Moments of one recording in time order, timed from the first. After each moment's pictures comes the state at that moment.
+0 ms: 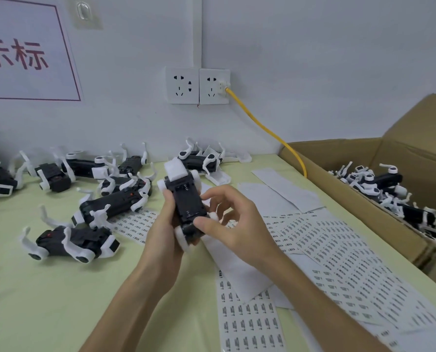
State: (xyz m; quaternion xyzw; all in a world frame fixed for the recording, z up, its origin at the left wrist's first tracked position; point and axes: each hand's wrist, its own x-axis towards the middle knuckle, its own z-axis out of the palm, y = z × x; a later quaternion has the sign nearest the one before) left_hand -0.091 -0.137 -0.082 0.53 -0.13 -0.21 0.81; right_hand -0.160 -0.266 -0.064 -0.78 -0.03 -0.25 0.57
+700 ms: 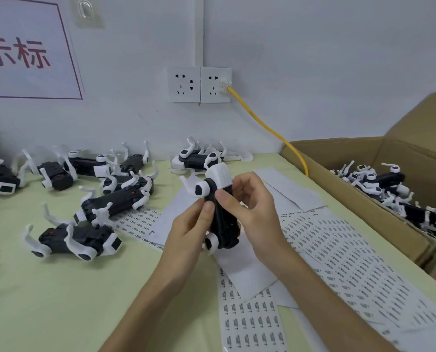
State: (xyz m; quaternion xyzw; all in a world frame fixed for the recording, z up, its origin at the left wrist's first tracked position) left_hand -0.109 -0.144 -0.088 0.62 -0.31 -0.11 0.71; right_hand -0.159 -0.275 -0.057 -0.69 0.00 -0.31 0.65
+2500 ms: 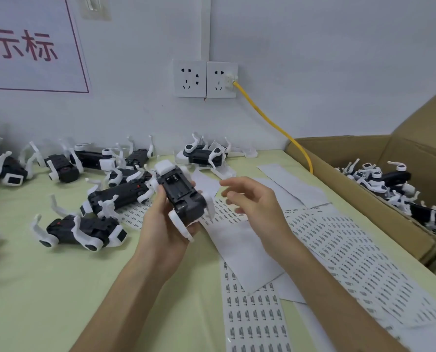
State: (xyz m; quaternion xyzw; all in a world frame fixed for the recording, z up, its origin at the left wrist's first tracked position) left_hand -0.092 -0.124 -0.071 0.40 -0.08 -0.27 0.87; right_hand -0.156 -0.285 -0.058 -0.75 0.09 -0.22 0.61
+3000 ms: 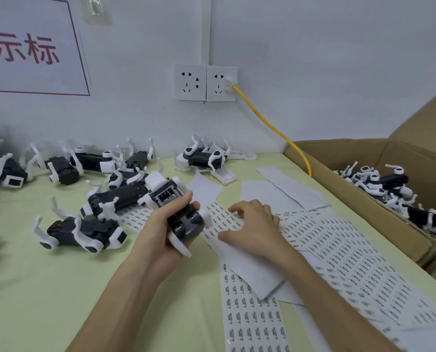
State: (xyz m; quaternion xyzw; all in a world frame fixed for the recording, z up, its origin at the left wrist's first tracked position) left_hand -0.091 -0.117 -0.067 0.39 -0.02 -0.32 0.86; right_hand -0.145 -0.294 -0.085 -0.94 0.22 -0.06 0.25
